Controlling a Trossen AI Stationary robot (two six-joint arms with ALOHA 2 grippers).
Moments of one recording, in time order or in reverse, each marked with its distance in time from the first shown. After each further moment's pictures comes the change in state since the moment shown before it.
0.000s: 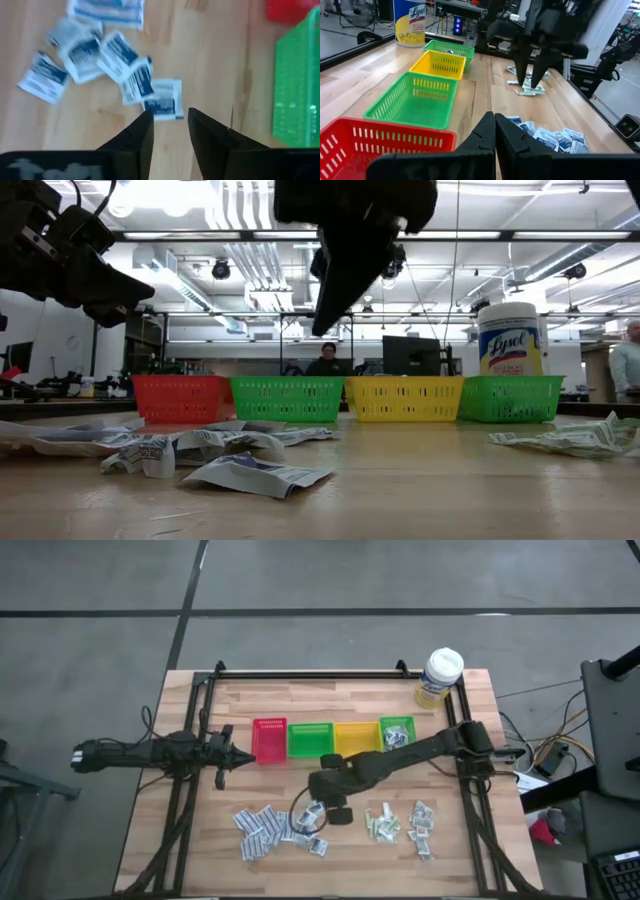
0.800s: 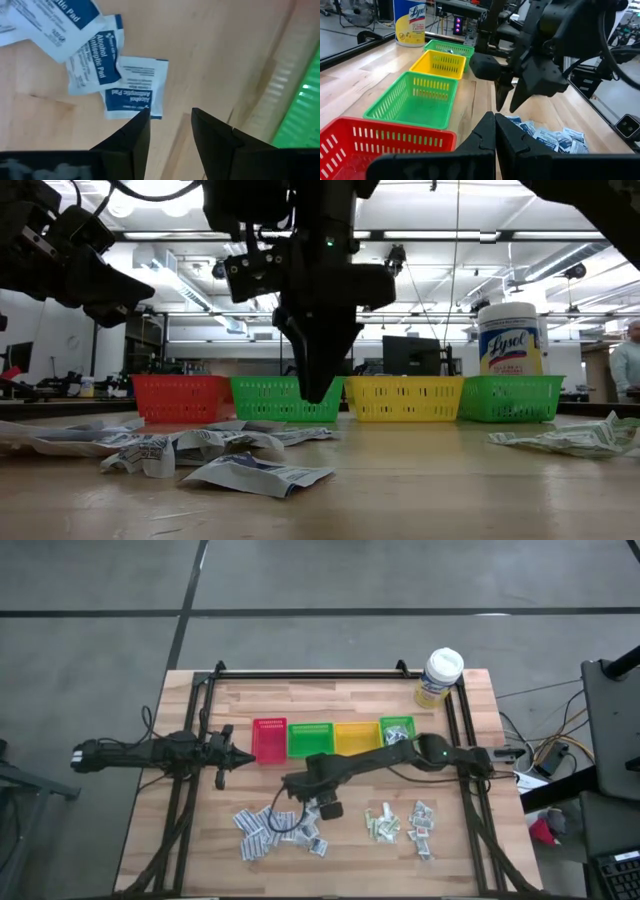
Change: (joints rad) left arm 0.000 0.001 0.000 0.001 0.000 0.000; right arm -0.052 0.368 0.446 -0.387 0.004 -0.177
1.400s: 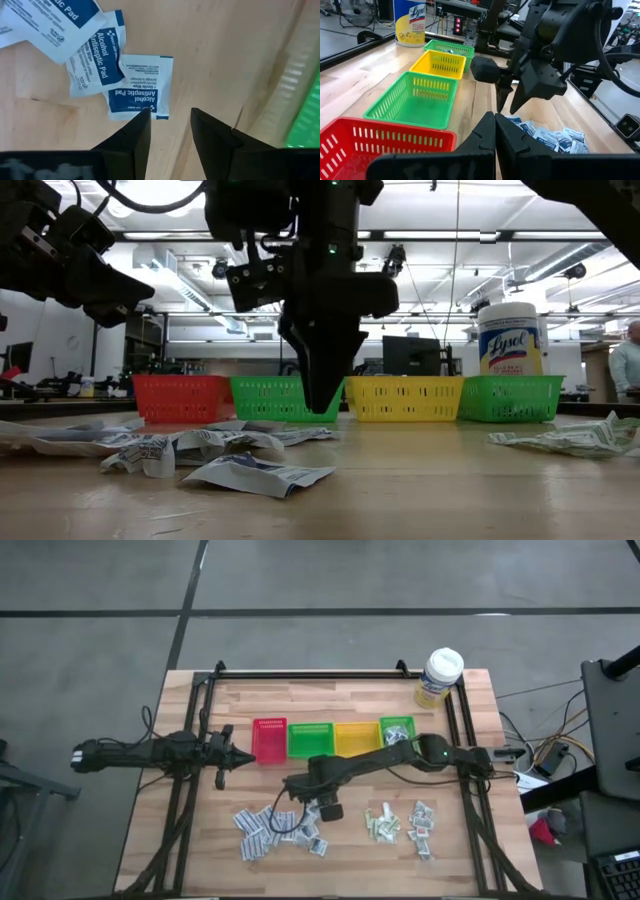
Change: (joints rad) left arm 0.000 0.000 0.000 0.001 0.000 0.001; right arm 0.004 -0.005 -0.041 0.027 -0.009 0.048
